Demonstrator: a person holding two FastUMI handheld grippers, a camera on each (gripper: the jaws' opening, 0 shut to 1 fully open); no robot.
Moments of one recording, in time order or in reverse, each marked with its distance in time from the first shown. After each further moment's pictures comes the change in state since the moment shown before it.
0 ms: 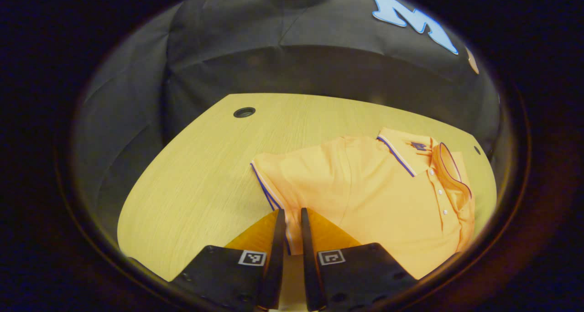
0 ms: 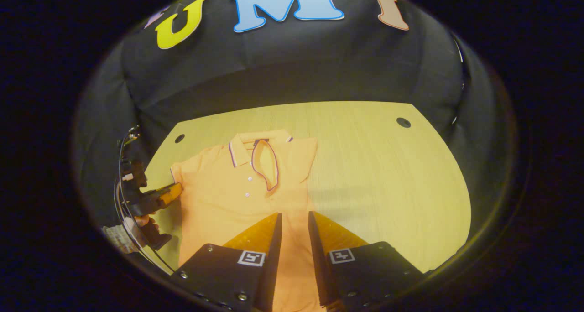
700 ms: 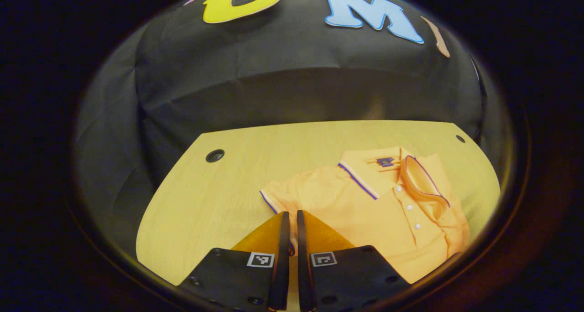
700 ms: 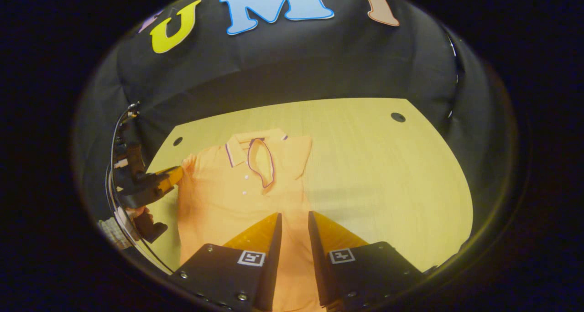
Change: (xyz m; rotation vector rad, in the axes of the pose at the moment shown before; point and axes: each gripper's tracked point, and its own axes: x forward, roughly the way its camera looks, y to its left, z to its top) left arm -0.026 -0.084 0.066 0.206 -0.117 -0.119; right arm -0.005 -0.009 -0.009 0.043 -0.003 -0.009
